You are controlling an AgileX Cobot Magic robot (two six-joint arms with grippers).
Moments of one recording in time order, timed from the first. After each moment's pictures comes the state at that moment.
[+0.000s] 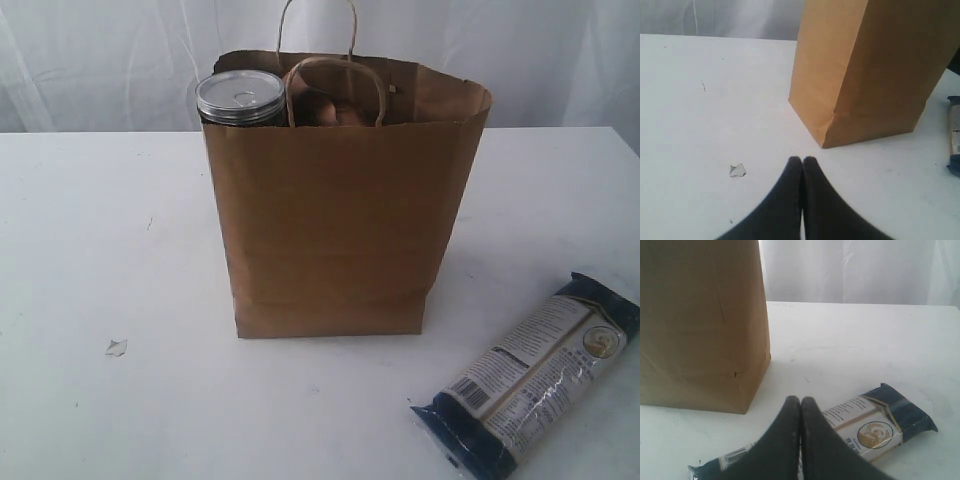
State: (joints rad) left arm -0.44 0.00 0.02 -0.34 0.24 0.12; right arm 0.23 0.03 -0.01 0.01 0.23 0.06
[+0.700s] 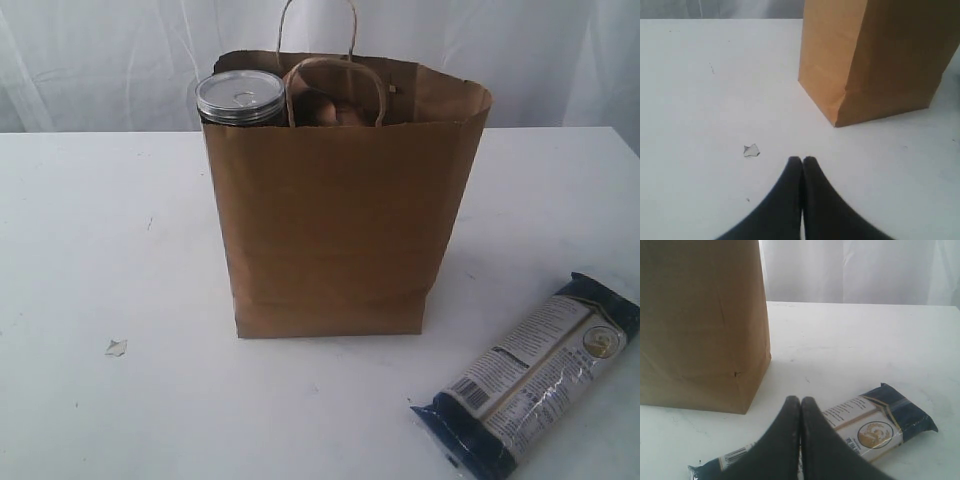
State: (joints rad) left arm -0.40 0.00 0.02 -0.28 0.32 0.12; right arm 0.23 0.03 -0.01 0.01 0.23 0.06
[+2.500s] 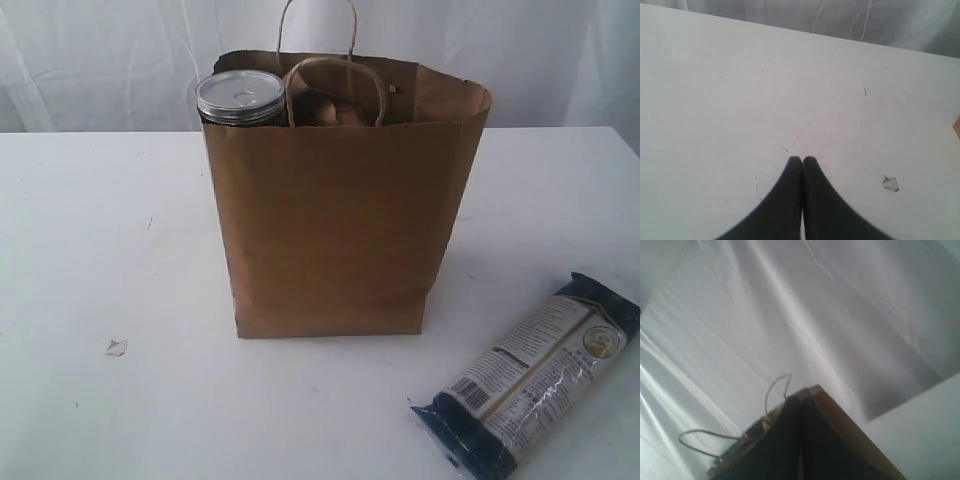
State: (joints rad) left arm 0.13 0.00 0.02 -0.28 0.32 0.12; right arm 0.23 0.03 -0.13 0.10 -0.09 0.65
